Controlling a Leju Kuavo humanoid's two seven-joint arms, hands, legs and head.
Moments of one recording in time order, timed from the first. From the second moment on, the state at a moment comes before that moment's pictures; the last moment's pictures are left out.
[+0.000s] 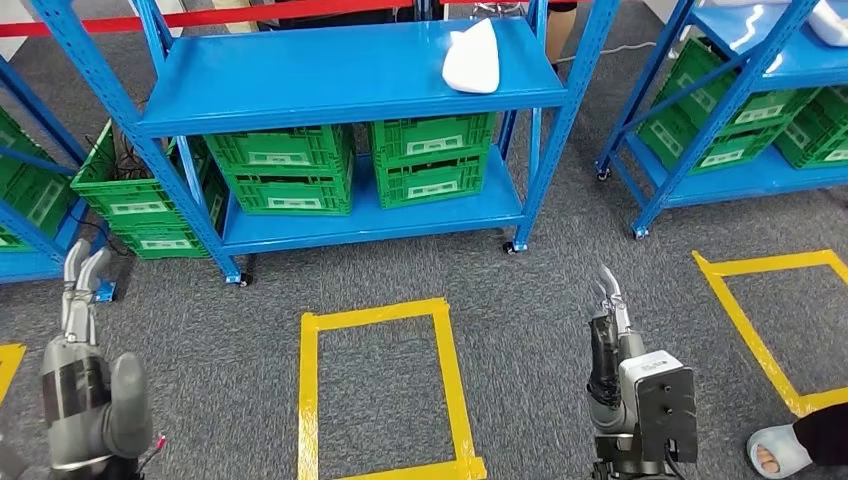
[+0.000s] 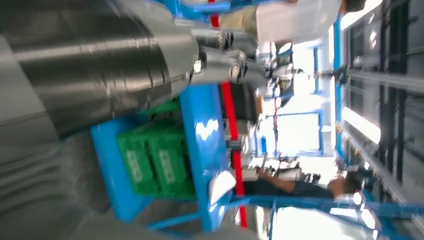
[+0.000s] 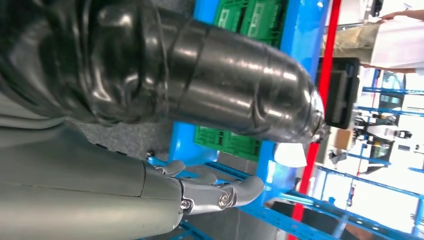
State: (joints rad) left arm 0.12 0.09 -0.45 -2.19 -0.23 0.36 -0.17; right arm 0.16 -0.13 0.42 -2.24 0.29 -0.48 0.00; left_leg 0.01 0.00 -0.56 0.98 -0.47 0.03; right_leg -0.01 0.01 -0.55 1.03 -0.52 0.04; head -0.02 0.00
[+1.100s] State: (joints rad) left arm 0.12 0.08 -0.45 -2.19 -0.20 0.35 -0.19; right arm 0.15 -0.12 0.42 -2.23 0.28 -0.48 0.00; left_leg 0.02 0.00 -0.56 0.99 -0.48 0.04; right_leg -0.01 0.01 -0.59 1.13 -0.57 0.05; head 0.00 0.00
